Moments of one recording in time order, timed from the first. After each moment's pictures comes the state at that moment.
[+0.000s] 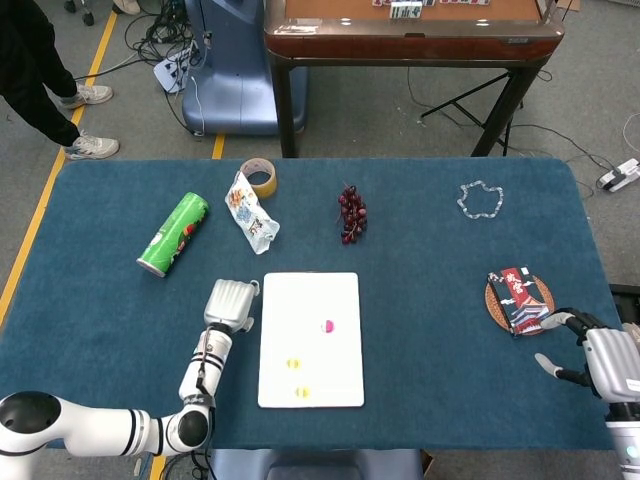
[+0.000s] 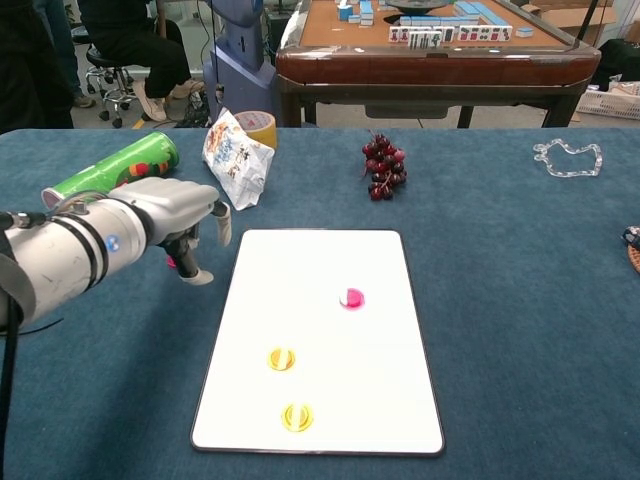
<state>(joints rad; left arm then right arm) -0.93 -1.73 -0.17 -1.55 0.50 1.21 0.93 0.05 -1.09 0.04 -1.59 -1.51 1.46 0.24</state>
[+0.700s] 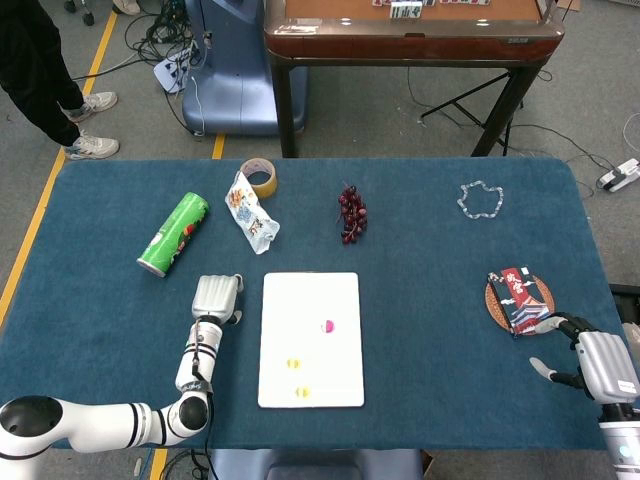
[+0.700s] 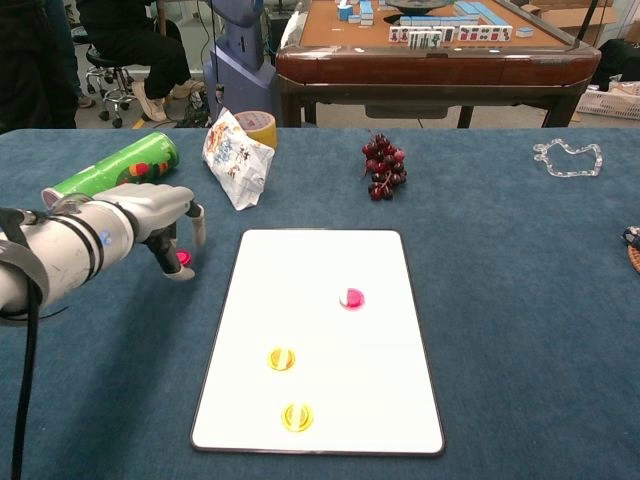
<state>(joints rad) -0.90 -1.75 -0.21 -1.44 0.44 1.17 0.90 0.05 -1.13 0.03 -1.55 -1.51 1.44 0.25</state>
